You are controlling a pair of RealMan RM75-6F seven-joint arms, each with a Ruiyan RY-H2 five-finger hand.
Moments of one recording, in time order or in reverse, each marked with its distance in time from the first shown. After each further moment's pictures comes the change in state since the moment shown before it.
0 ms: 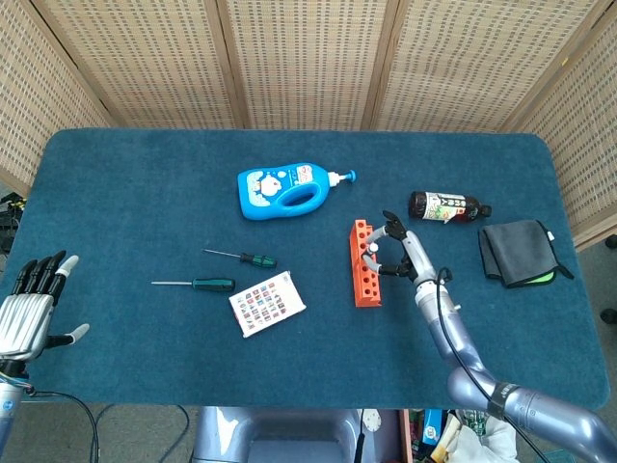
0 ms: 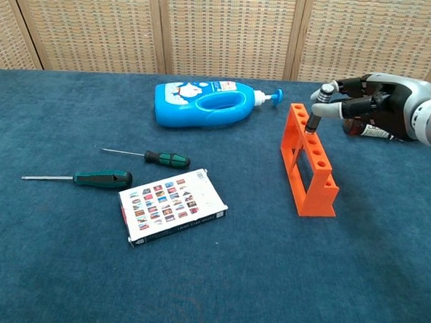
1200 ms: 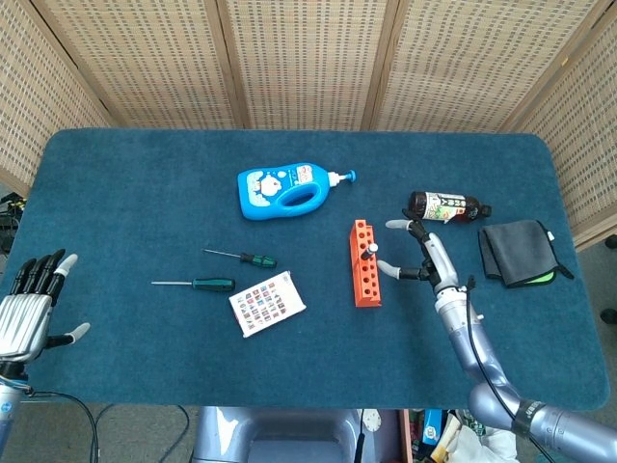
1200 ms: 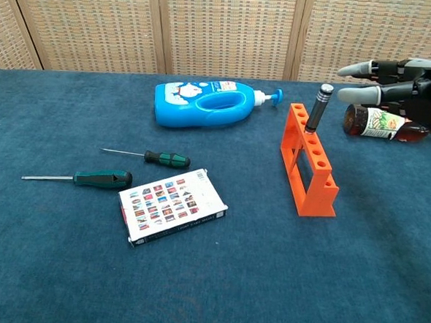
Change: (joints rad) left arm 0.008 0.000 0.000 -0.006 0.028 0.029 -0.017; right arm -0.106 0.087 0.002 -0.099 -0.114 0.043 0.154
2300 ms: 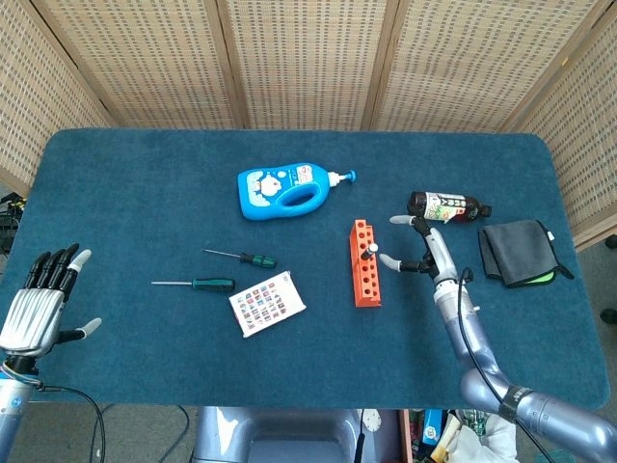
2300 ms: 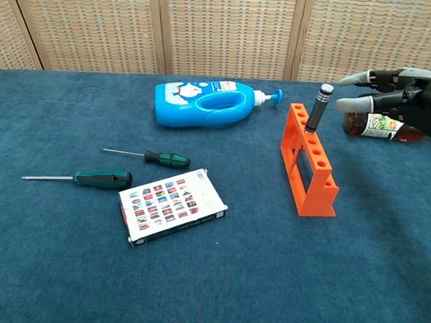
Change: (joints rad) left arm -0.026 -0.014 -0.012 -0.009 0.027 -0.006 0.003; right arm 0.058 -0.060 0.001 0.122 0.090 -0.014 -0.077
